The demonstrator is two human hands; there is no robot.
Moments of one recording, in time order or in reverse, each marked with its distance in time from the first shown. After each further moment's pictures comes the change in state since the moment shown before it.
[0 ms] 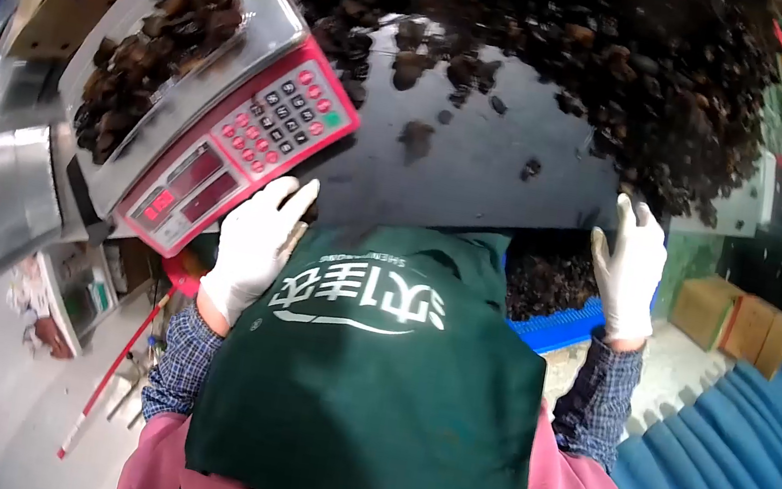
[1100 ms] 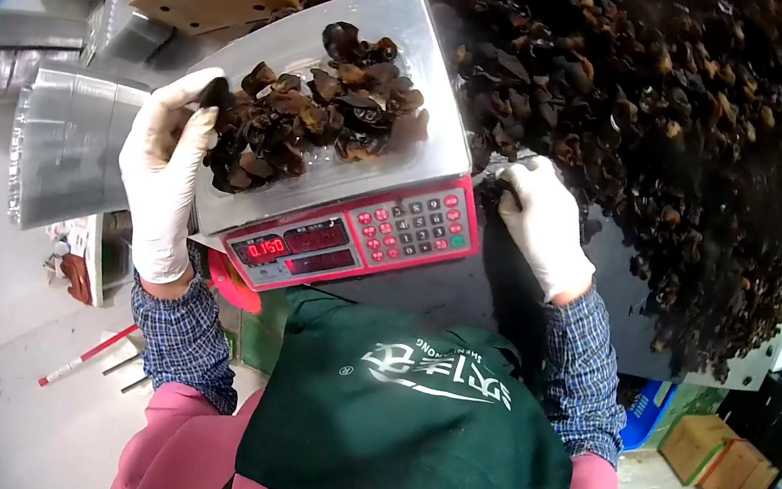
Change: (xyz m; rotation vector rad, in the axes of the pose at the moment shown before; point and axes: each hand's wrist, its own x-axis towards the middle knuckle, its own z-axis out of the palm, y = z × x) left_hand 0.032 -0.102 -0.173 -0.484 0.758 -0.383; right_hand 0.203 -0.223 0.006 0.766 0.110 -0.538
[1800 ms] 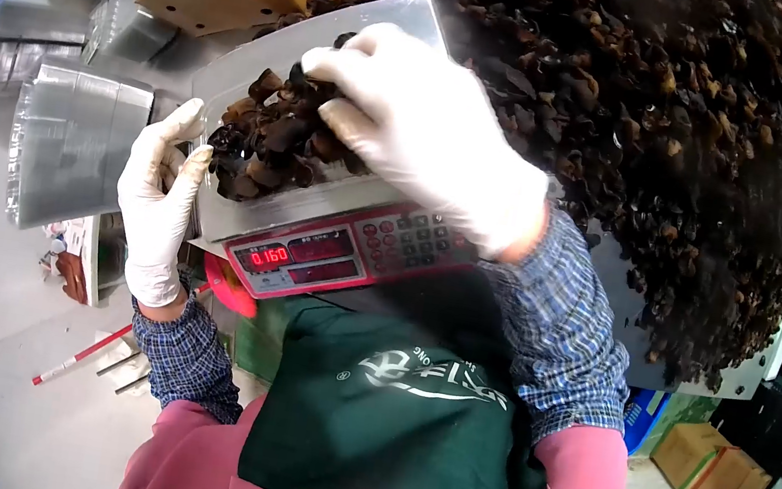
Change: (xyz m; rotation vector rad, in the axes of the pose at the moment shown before) left_hand -0.020 -0.018 -0.024 0.207 0.045 0.025; right_hand 0.129 -0.130 -0.036 0.221 0.141 -0.470
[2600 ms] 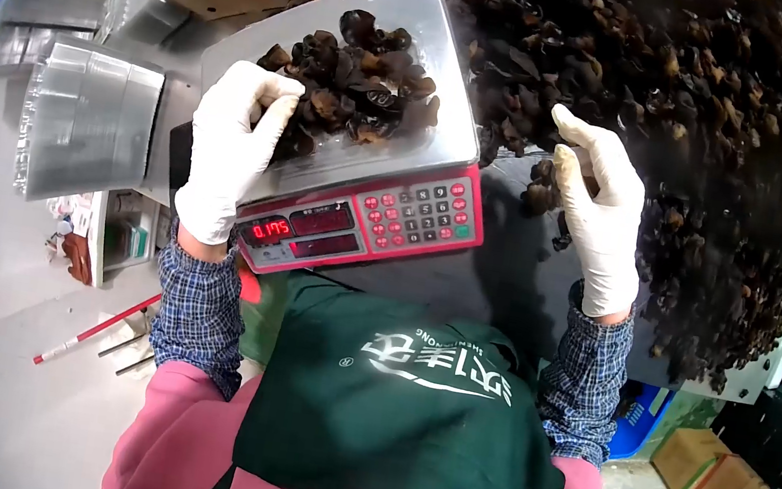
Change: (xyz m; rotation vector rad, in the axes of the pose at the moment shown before) left_hand 0.017 0.015 0.061 0.178 -0.088 0.259; right_hand -0.139 0.034 -0.064 0.138 0.174 0.604
